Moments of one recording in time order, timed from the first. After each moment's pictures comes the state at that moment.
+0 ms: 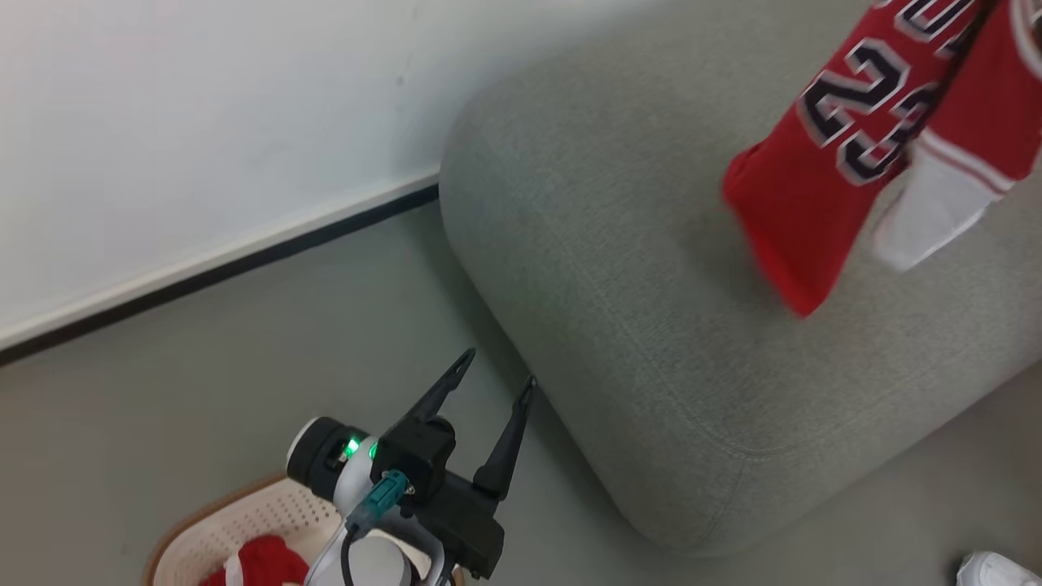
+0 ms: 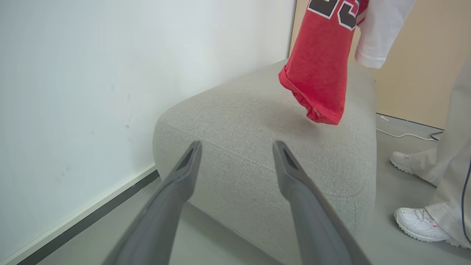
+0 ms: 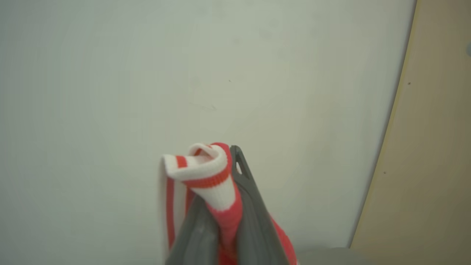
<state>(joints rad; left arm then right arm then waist) -0.35 0.14 -0.63 0.29 -0.35 0.06 -0.18 -1.21 -0.50 0.46 0.68 0.48 0.09 -0.20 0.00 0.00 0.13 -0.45</state>
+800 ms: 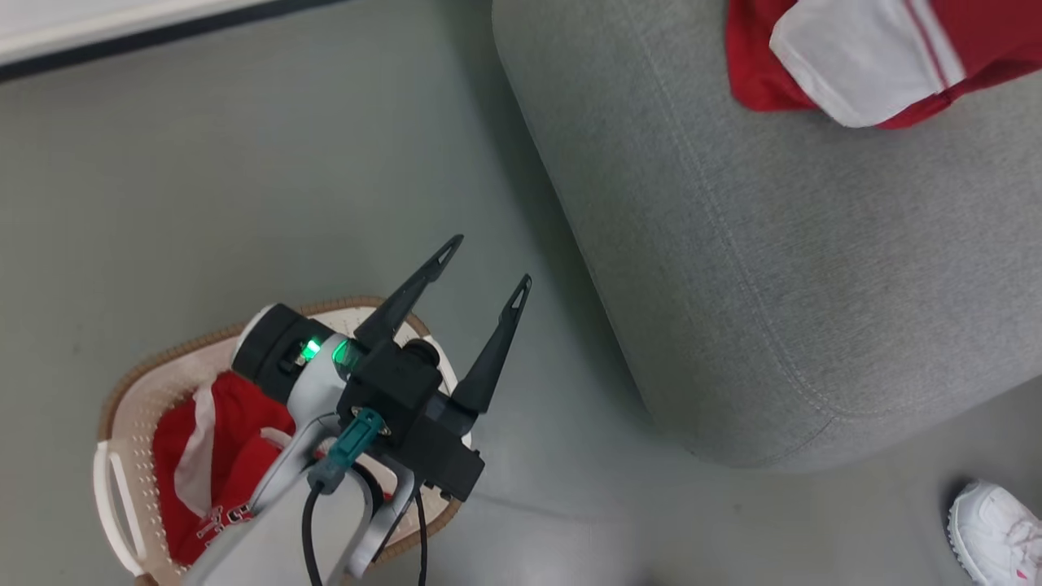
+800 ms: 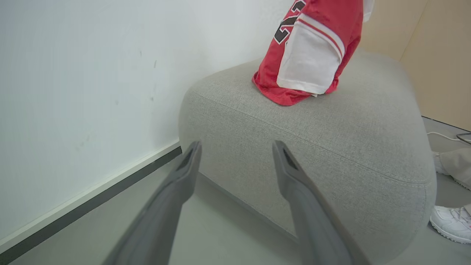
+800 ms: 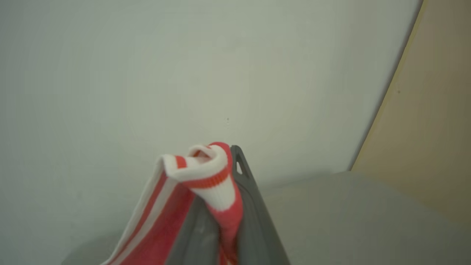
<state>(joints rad) -0.47 0.25 -0.62 0.04 -0.25 0.06 -0.08 -1.36 -0.56 0.34 0.86 0.54 0.05 -0.20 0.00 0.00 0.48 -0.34</state>
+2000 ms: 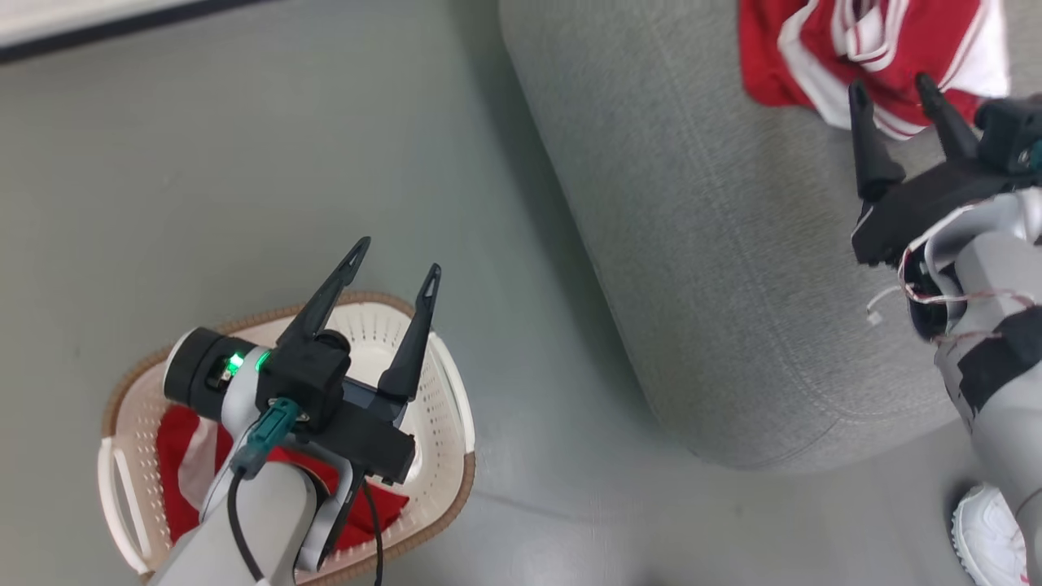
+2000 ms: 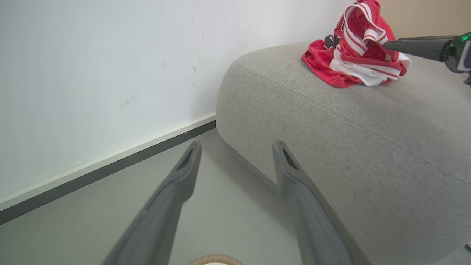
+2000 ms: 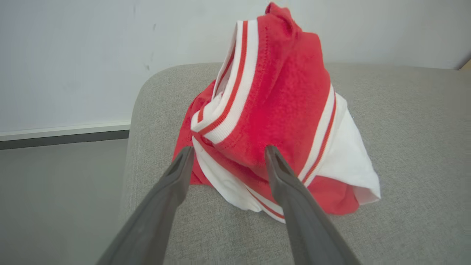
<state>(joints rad) -0.45 0.27 -0.51 0.14 -0.31 0.08 -0.14 -1.01 -0.29 0.45 0.97 0.48 0.09 -0.25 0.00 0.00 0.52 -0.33</state>
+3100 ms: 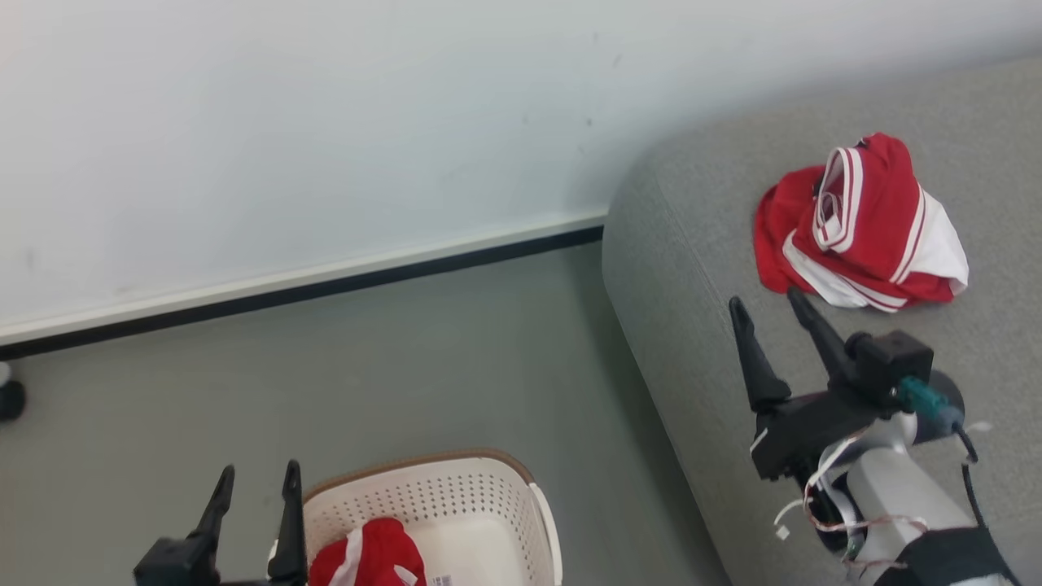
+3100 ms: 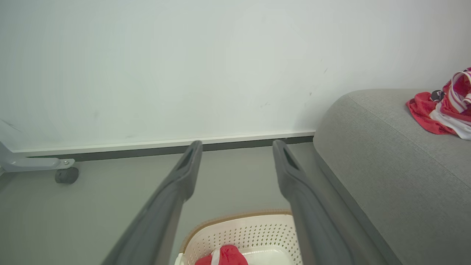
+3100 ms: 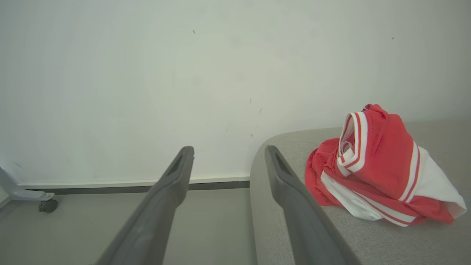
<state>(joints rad) -0.04 0.21 -0.24 0.25 -0.43 0.12 -0.25 -0.52 -0.22 0.43 0.56 0.43 0.03 -0.25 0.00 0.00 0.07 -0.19</state>
